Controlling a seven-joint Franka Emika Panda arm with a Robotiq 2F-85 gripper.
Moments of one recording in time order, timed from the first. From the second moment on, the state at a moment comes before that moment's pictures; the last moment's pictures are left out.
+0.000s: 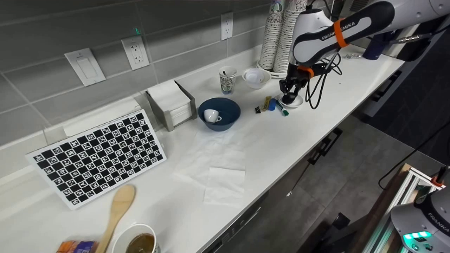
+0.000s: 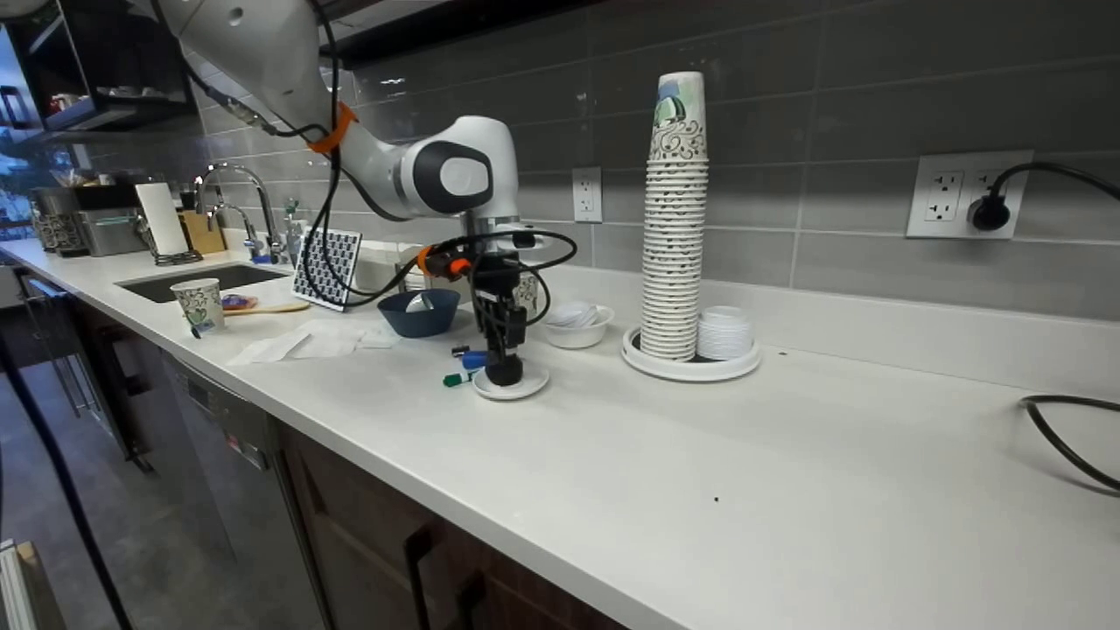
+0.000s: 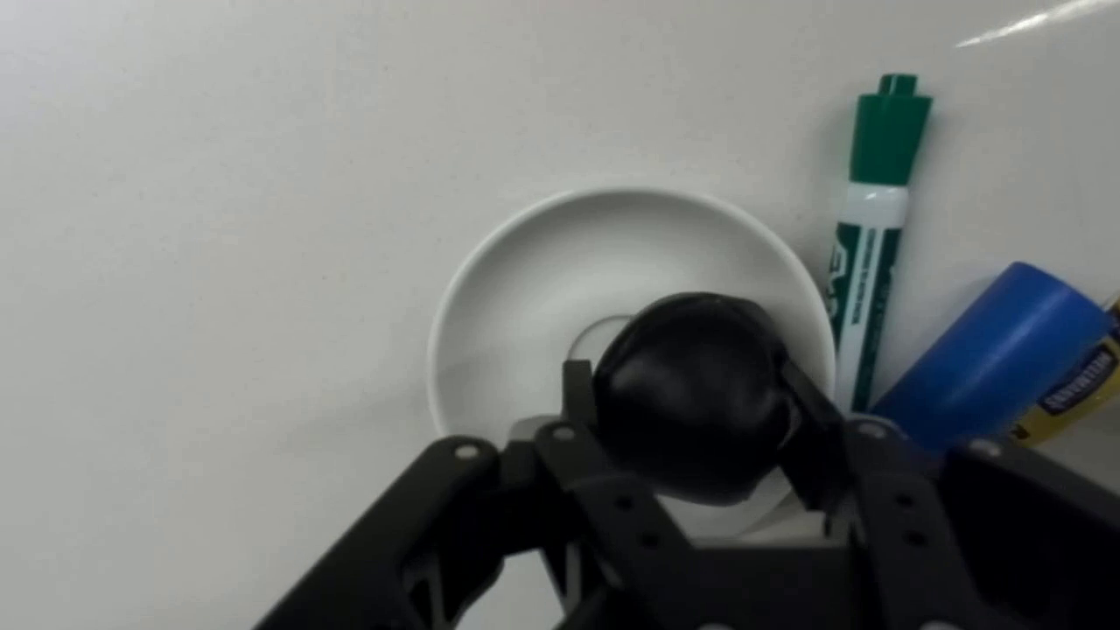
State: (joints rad) arm -0.08 0.40 -0.07 -1.89 -0.07 2.25 0.27
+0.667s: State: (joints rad) arm -0.02 0.22 -0.07 -1.93 -0.04 2.27 0.29
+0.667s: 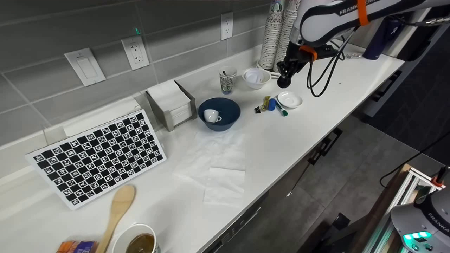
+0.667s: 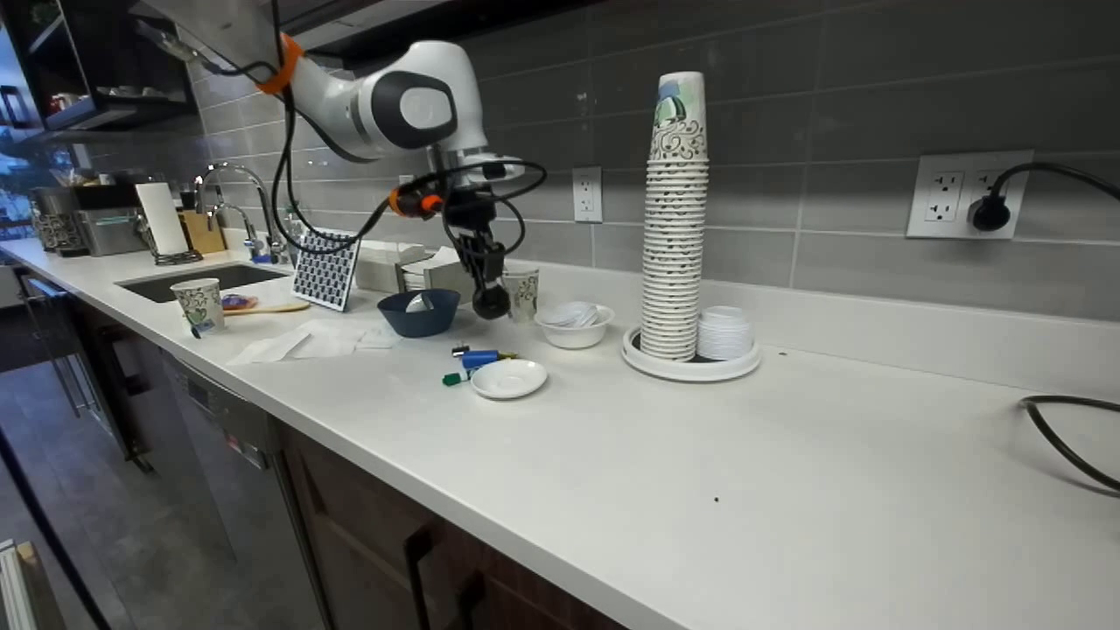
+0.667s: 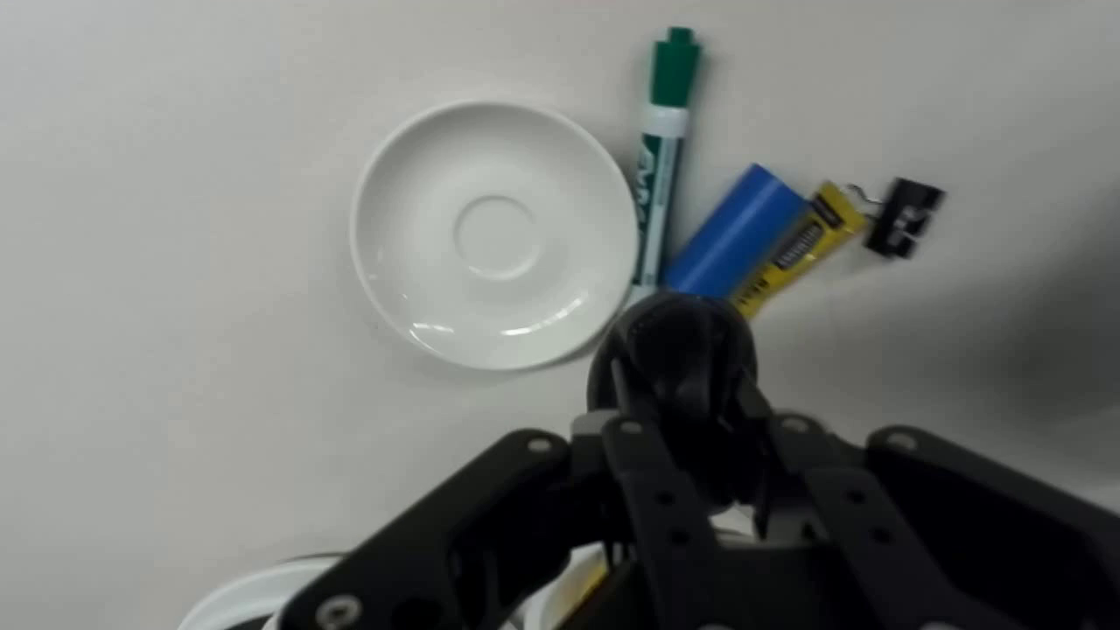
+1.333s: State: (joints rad) arm 0.11 0.23 0.04 -1.93 0.14 2.75 0.56
